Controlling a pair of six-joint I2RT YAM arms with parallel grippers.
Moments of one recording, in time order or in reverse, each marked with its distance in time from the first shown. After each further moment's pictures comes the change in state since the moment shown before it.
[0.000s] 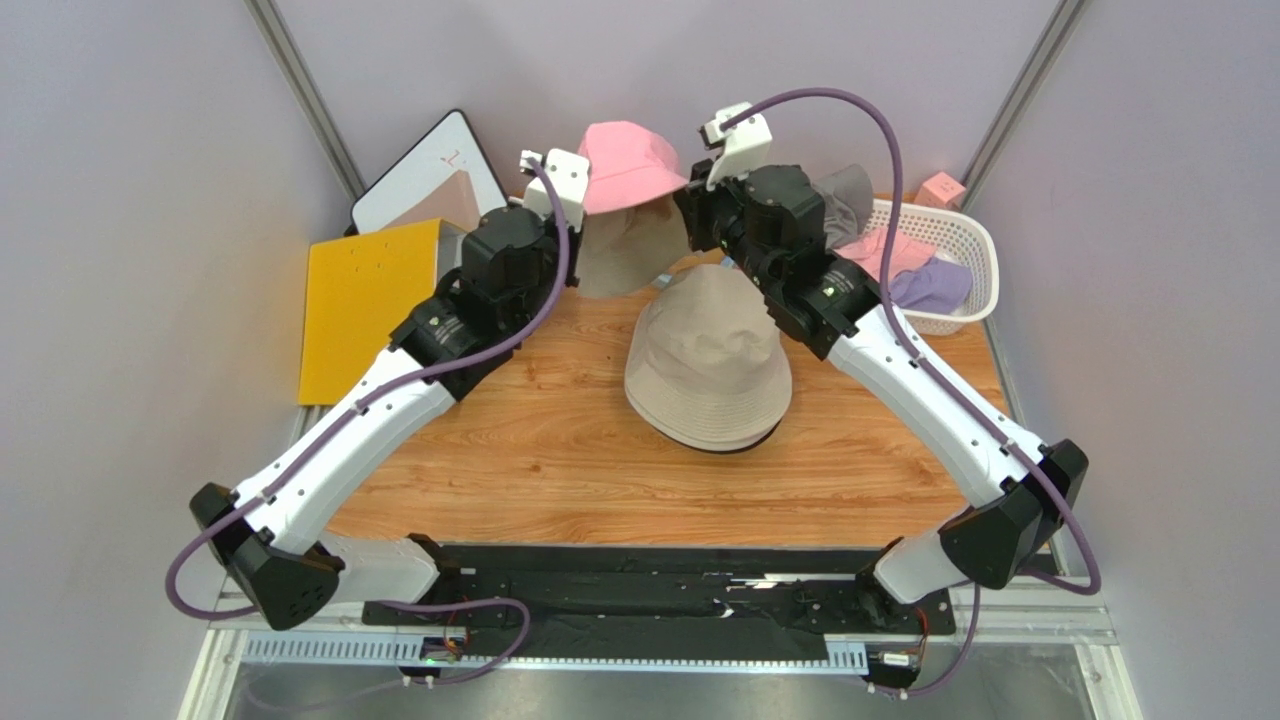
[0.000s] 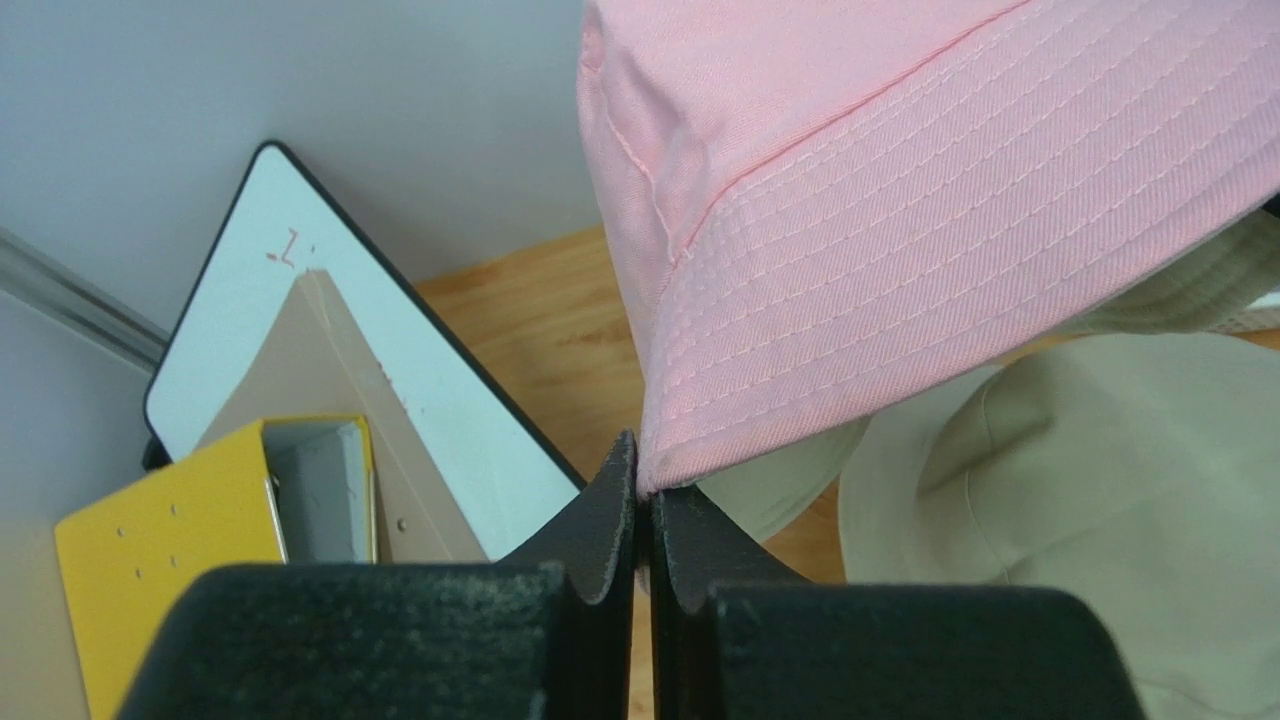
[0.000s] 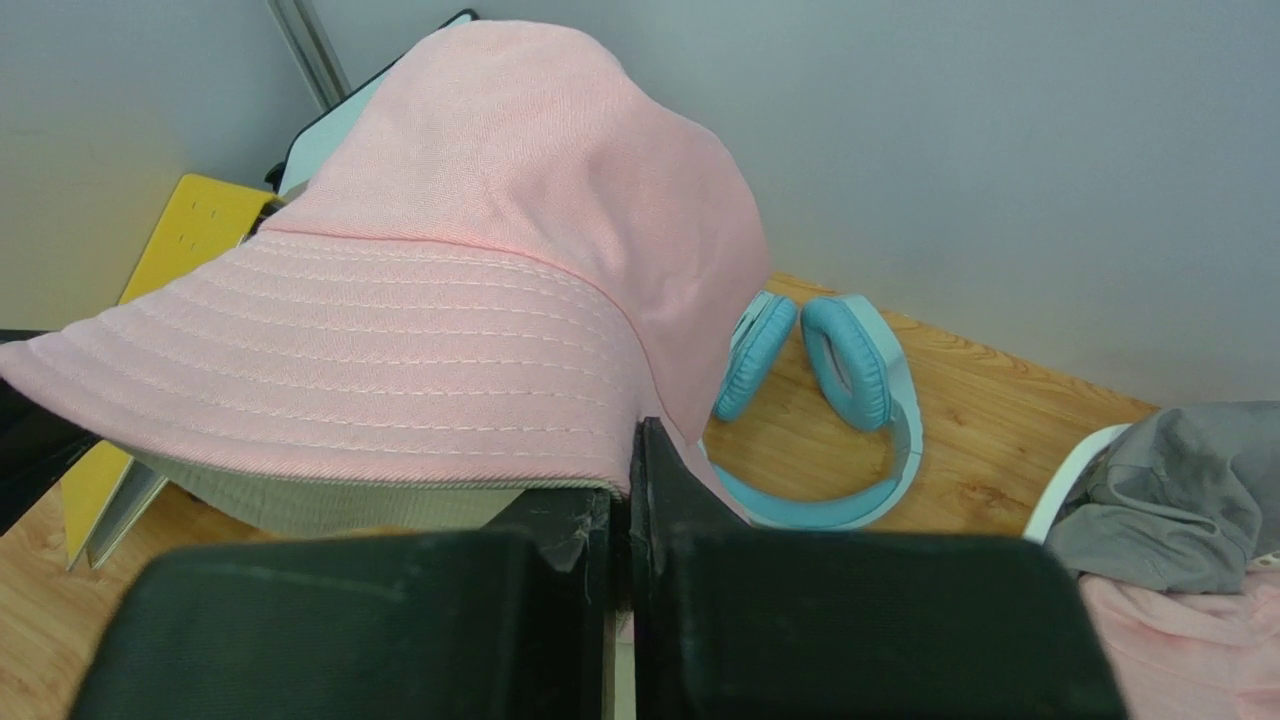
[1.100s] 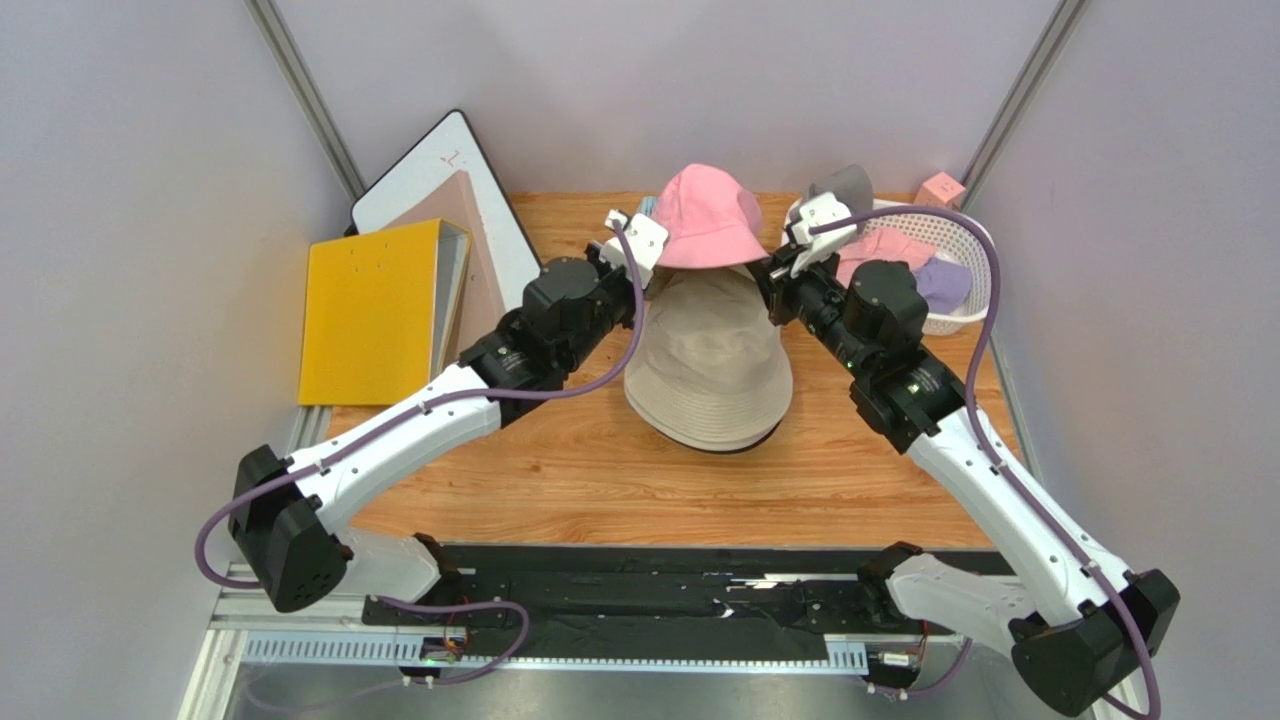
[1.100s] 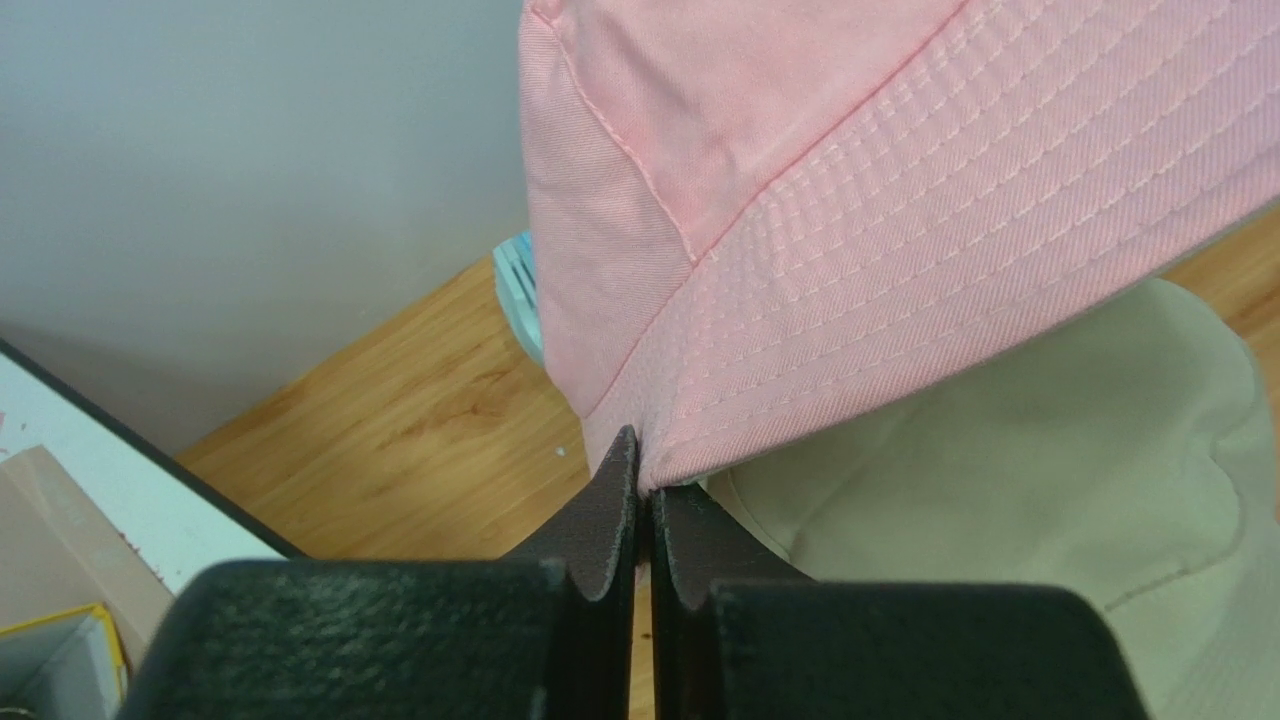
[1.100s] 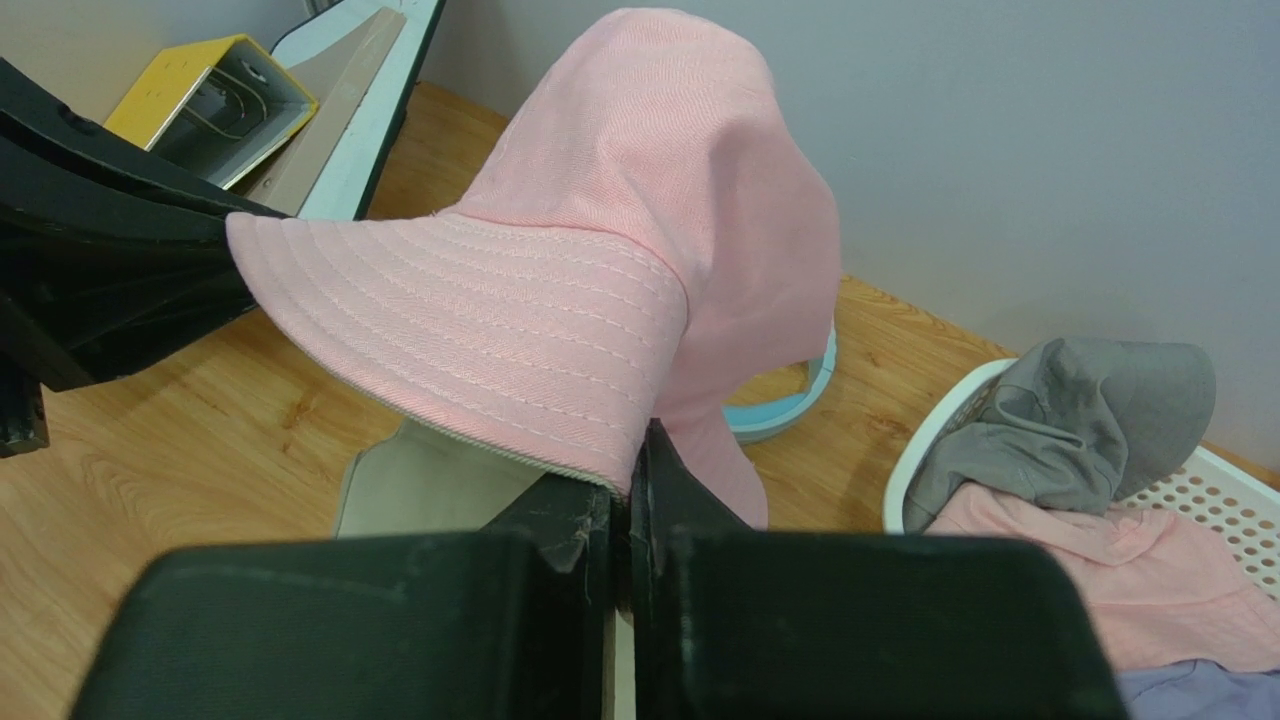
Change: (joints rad) left arm -0.108 0.081 -0.237 0.375 0.167 0.132; right arm -0.159 -0.446 -0.555 0.181 -0.225 -0.135
